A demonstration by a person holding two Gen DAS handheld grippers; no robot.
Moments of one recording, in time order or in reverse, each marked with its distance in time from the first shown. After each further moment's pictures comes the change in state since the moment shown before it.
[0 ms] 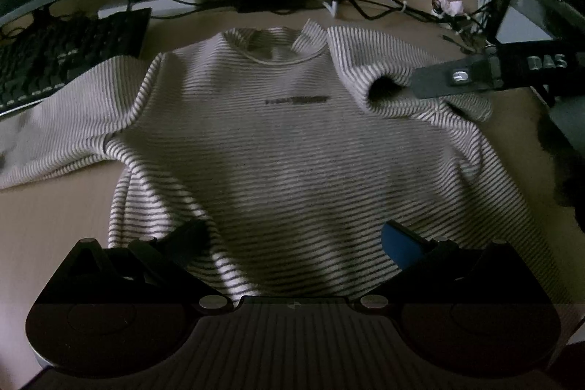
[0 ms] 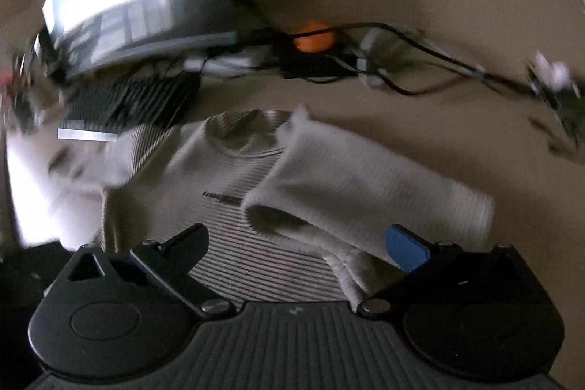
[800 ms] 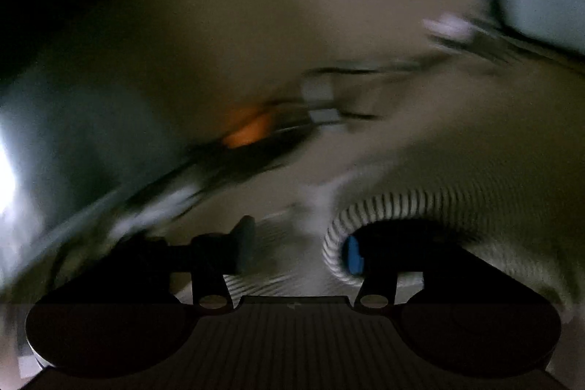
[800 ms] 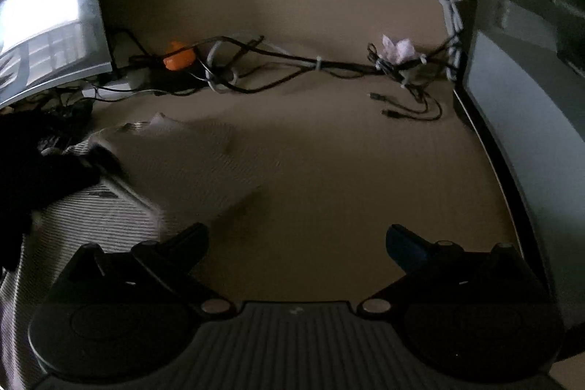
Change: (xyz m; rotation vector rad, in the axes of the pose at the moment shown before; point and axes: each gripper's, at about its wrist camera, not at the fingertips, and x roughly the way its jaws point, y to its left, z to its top) left arm 0.052 -0.050 0.093 0.347 -0.268 0.351; right arm -0.056 -0.063 -0.033 0.073 -0.065 -0.289
